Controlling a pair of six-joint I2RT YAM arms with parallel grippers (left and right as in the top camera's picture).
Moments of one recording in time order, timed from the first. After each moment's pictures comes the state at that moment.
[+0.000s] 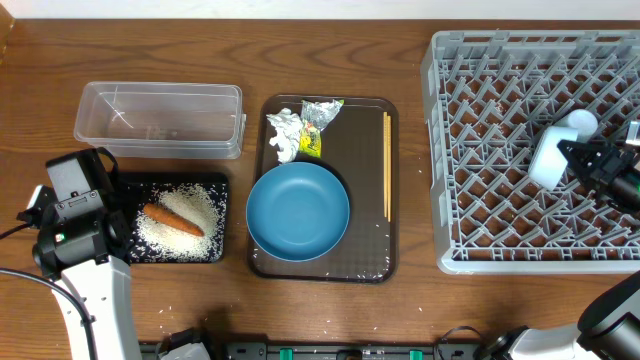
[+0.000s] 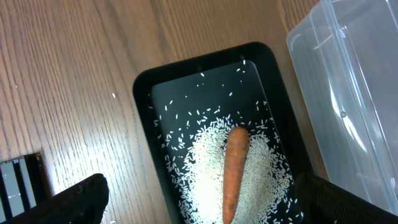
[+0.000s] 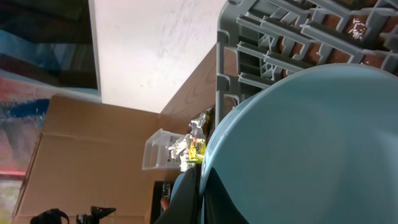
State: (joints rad) left arm 0.37 1.08 1.01 -1.03 -0.32 -0.86; right arm -0.76 1.67 1.12 -0.71 -1.32 0.00
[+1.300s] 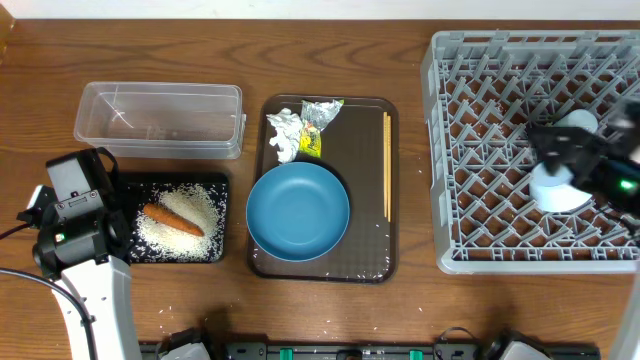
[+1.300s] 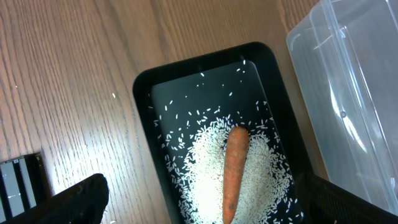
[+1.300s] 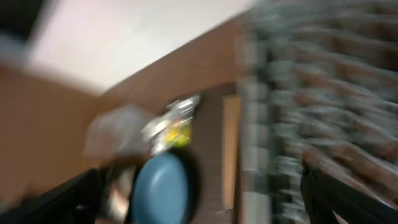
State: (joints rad) left arm 0.37 1.08 1.01 -1.03 -0.32 -0.86; right arm -0.47 1.19 1.25 -0.93 -0.98 0.07
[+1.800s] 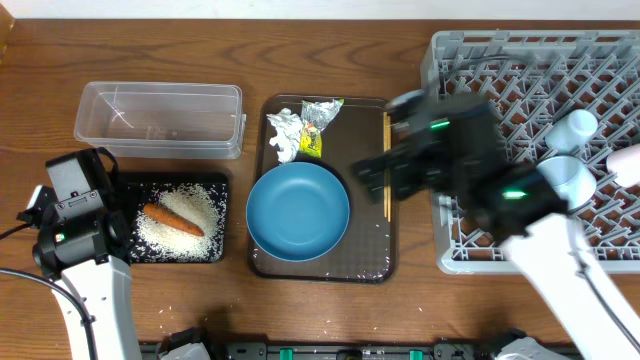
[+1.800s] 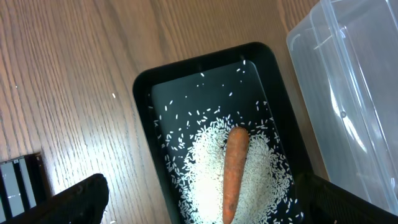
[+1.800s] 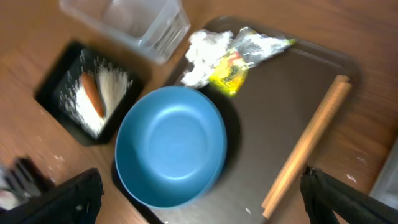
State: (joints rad) left arm 0.37 1.08 1.01 -1.03 -0.32 -0.86; right arm 0.54 1.33 1.25 -0.71 -0.25 0.19
